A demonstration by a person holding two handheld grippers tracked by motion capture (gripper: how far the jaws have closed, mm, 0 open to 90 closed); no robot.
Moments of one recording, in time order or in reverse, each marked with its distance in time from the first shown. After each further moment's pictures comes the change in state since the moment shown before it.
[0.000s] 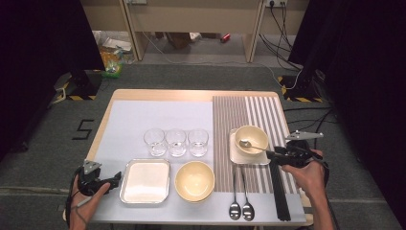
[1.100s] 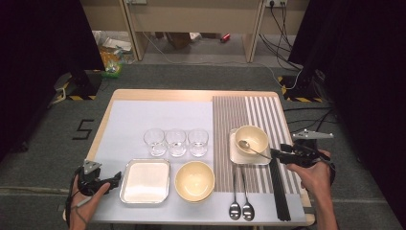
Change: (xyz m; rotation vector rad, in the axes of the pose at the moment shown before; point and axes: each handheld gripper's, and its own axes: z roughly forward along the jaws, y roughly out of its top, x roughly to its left) left arm 0.000 0.000 0.000 -0.001 0.001 0.000; right arm -0.006 0.000 -0.015 -0.054 -0.018 0.048
